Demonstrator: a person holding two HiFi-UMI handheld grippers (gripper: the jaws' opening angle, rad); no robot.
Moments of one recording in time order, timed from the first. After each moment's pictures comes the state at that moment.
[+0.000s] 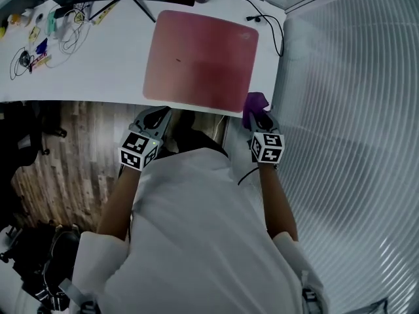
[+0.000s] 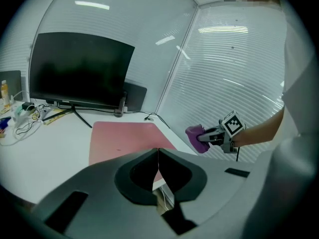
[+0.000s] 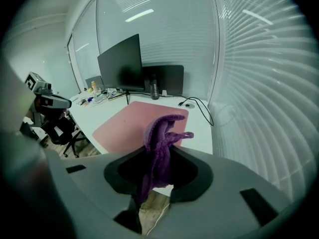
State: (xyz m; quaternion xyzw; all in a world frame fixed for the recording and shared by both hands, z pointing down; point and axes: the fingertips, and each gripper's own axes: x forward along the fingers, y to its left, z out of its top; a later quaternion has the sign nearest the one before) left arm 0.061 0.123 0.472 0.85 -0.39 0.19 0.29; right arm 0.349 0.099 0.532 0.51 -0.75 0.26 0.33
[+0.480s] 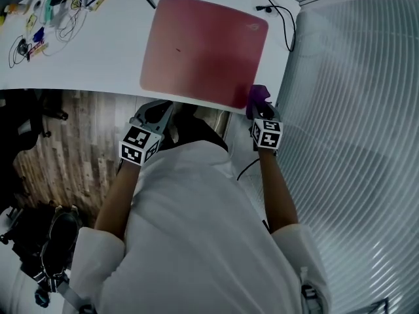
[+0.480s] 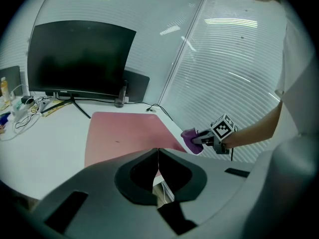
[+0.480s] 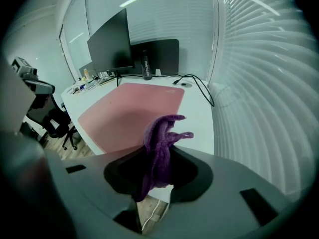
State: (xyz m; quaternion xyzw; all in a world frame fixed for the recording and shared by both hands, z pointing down) left arm 0.080 0.118 0.504 0.83 -0.40 0.23 0.32; right arm 0.382 0.083 0.623 0.49 -0.72 0.30 0.39
